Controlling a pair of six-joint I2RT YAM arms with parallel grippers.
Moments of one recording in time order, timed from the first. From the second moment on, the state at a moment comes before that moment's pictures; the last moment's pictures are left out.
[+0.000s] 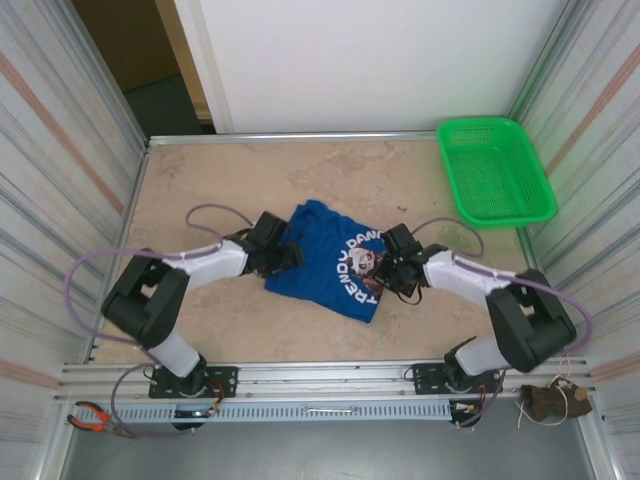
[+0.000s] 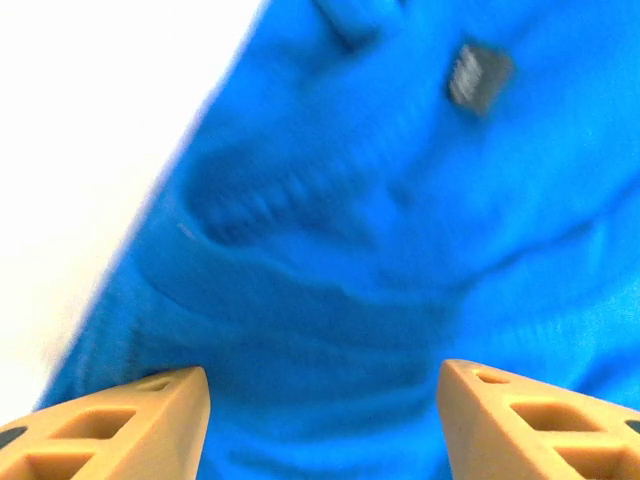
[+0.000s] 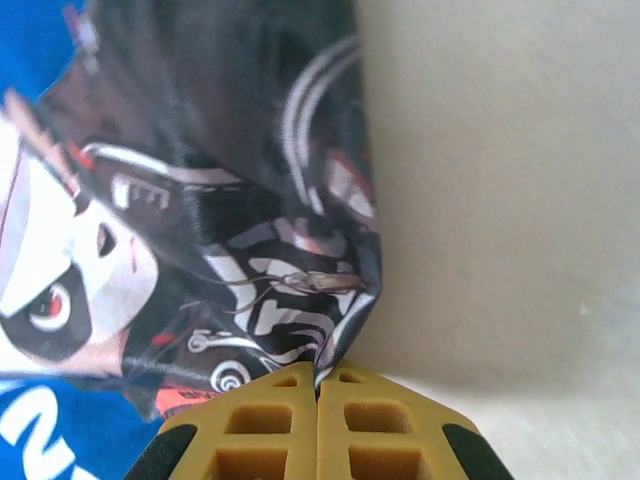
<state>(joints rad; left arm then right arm) -0.57 1.65 0.88 -0.28 0.03 -0.78 0.55 1.39 0.66 -0.46 -0.04 1.04</state>
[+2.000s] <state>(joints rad) -0.96 1.66 0.98 -0.07 0.35 -0.60 0.15 1.70 1.14 -0.43 -0.30 0.69</state>
